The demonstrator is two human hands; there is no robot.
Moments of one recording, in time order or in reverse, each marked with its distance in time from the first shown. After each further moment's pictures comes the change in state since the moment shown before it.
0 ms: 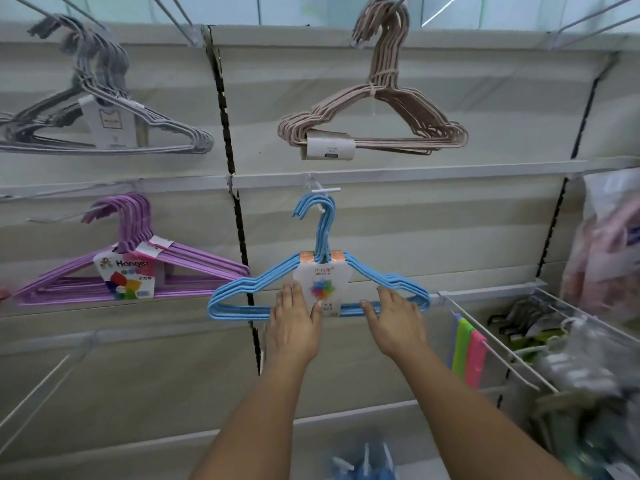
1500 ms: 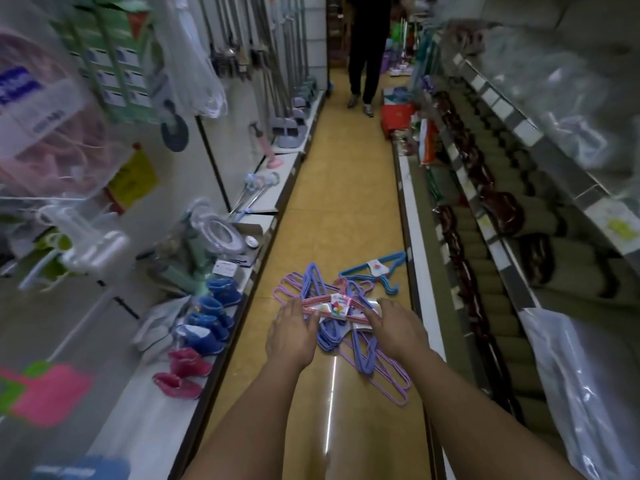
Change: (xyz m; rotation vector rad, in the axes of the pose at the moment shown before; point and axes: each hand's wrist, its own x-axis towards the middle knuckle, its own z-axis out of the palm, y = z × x) left_hand -0.493 0.394 0.301 -0.078 -1.031 0.975; right_hand -0.539 0.482 -0.123 -0.064 0.030 1.288
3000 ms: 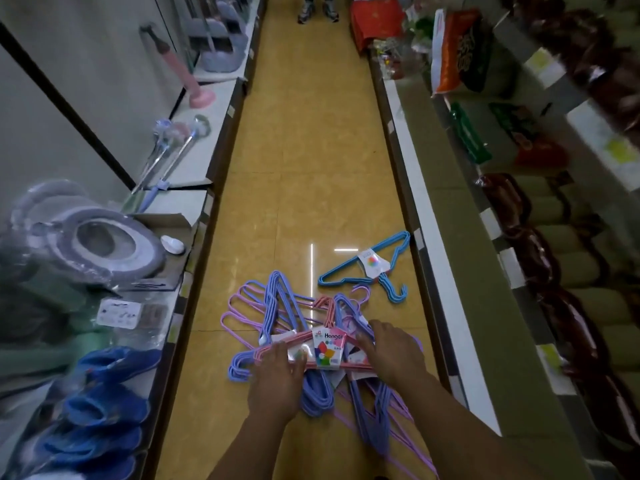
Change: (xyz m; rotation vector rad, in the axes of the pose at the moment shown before) left_hand 0.452 -0.110 0.264 -0.004 -0.298 -0.087; right_hand 0.464 0.084 0.212 -0.077 -0.302 0.188
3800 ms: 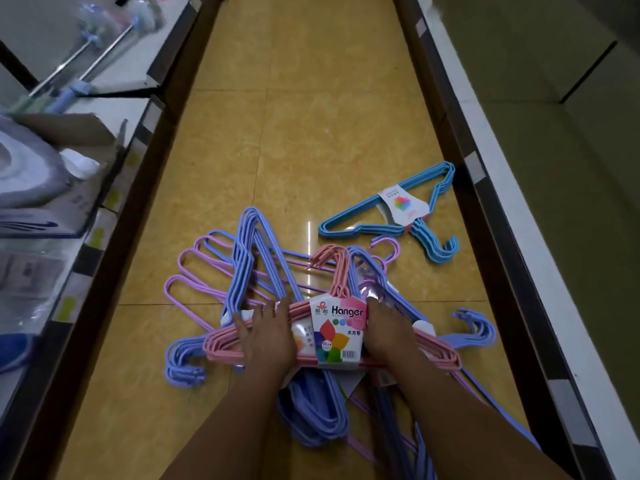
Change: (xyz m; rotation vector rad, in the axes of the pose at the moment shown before) left_hand 0.229 -0.108 0.218 0.420 0.074 0.034; right_hand 0.261 0.063 0.289 -0.042 0.067 0.033
